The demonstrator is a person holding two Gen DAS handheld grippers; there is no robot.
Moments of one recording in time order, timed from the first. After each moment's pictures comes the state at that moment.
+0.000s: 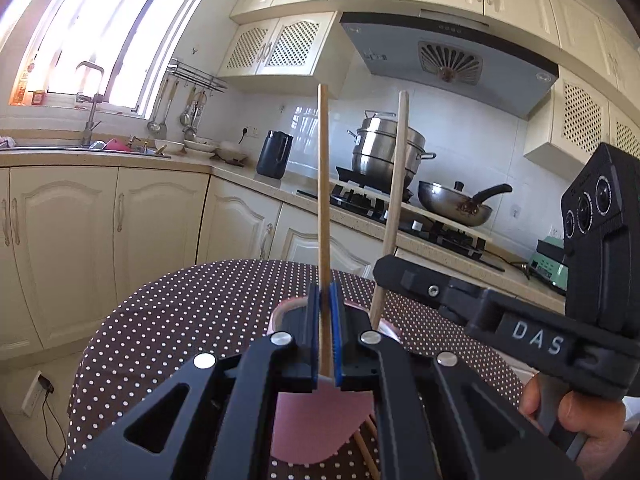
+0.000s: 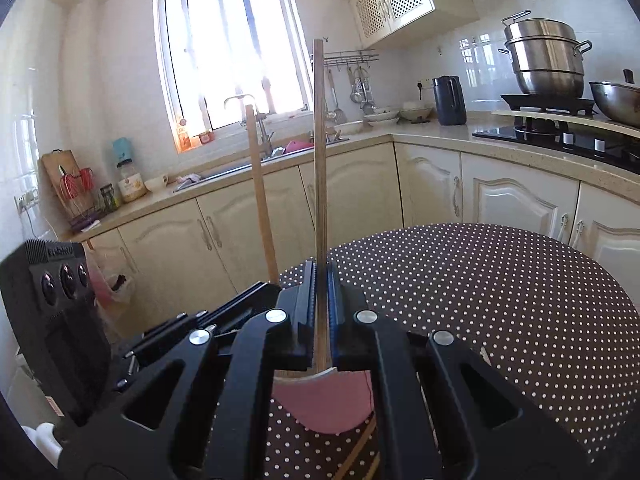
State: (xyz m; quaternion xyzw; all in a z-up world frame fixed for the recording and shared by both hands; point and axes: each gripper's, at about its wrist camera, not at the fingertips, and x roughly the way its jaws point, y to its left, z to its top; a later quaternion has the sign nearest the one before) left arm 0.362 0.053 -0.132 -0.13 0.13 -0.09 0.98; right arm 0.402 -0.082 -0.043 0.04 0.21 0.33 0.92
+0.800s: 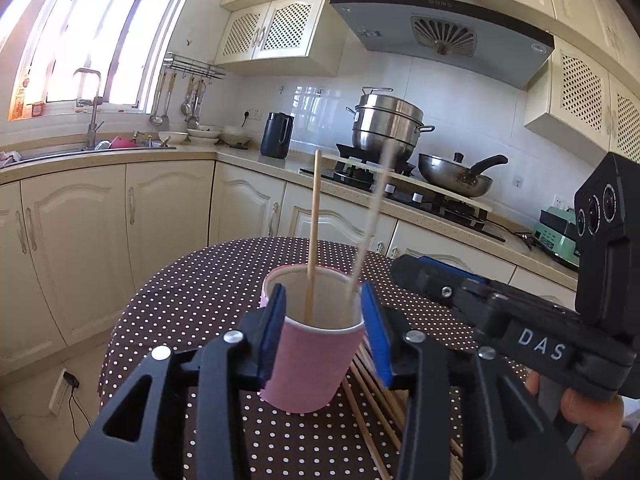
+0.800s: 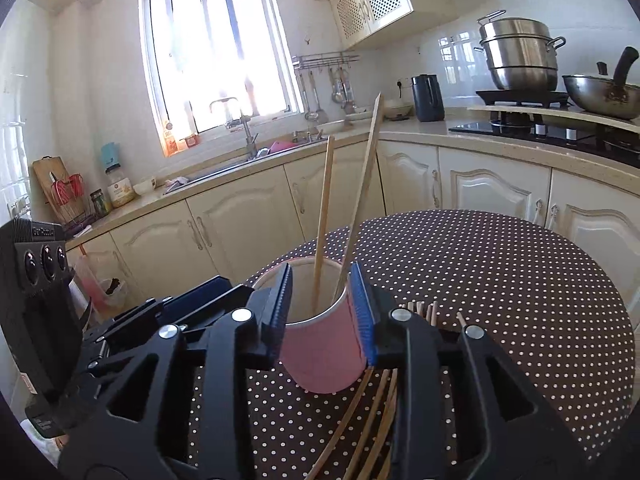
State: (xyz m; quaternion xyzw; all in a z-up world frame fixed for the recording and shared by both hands) left arm 0.323 0.039 -0.113 -0.10 0.17 -0.08 0.98; right arm 0.362 -0.107 -0.037 0.06 0.21 0.30 0.93
